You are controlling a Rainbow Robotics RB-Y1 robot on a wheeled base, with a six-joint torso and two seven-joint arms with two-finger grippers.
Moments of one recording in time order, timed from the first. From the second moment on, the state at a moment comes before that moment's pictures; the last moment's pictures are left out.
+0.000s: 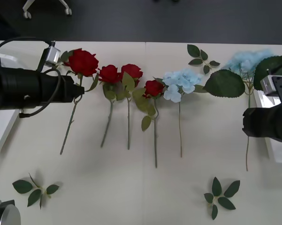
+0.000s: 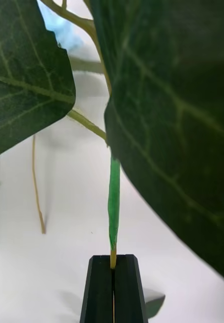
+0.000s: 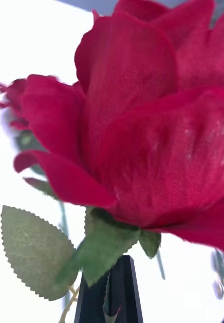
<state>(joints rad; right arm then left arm) 0.00 -0.93 0.01 -2.38 -0.80 1.40 0.96 -0.37 0.26 0.36 -1.85 1.01 1.60 -1.73</state>
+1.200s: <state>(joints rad) -0.06 -0.76 0.34 -1.99 -0.40 1.29 0.96 -0.28 0.26 0.35 -1.85 1.82 1.50 -2.36</state>
